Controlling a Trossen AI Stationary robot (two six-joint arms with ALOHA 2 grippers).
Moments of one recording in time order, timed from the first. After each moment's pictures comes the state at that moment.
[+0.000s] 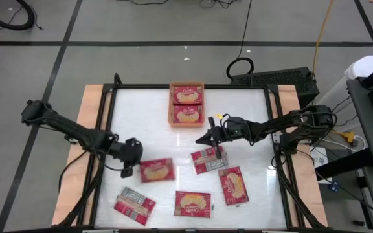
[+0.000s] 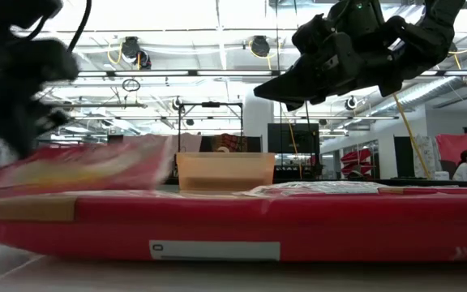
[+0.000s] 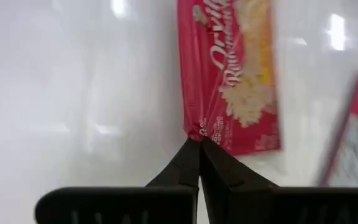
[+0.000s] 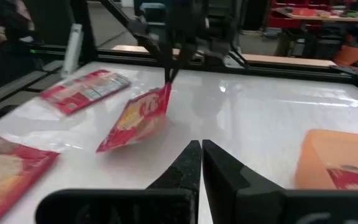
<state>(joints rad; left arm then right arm) -0.34 0.98 0.43 -0.44 0.02 -0.43 -0.09 1.53 0.52 0.79 -0.25 -0.07</state>
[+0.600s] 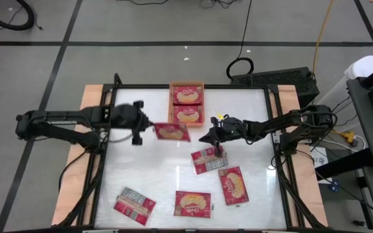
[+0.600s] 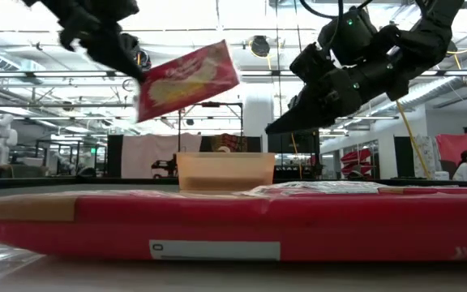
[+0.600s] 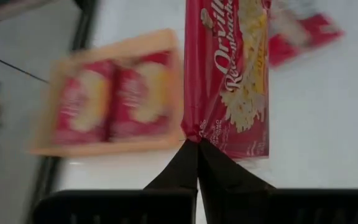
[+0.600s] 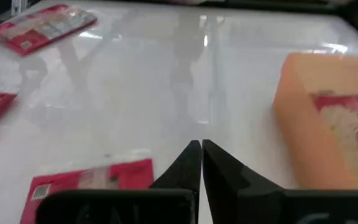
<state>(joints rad) 0.13 0.97 0.80 -0.54 -0.12 0.34 -0.10 1.53 0.52 0.57 -0.16 -0.10</state>
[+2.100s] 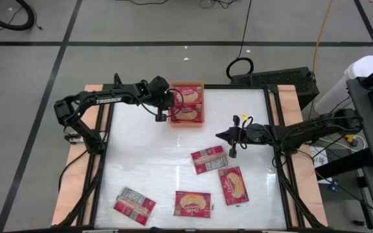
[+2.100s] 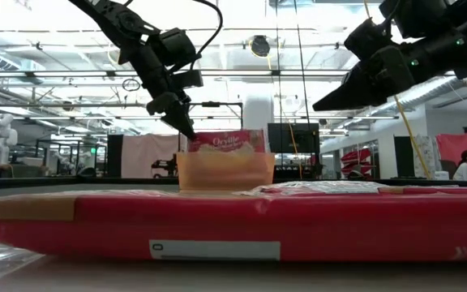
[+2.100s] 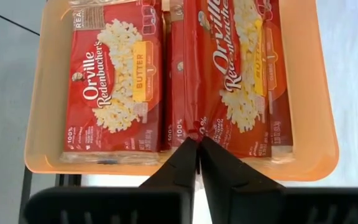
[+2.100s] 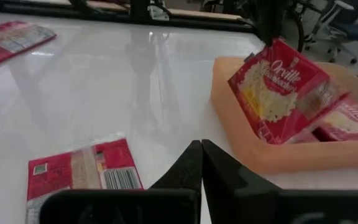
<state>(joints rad) 0.52 1.60 1.09 -0.42 0.09 0.60 0.03 1.06 0.30 0.40 0.21 -0.04</state>
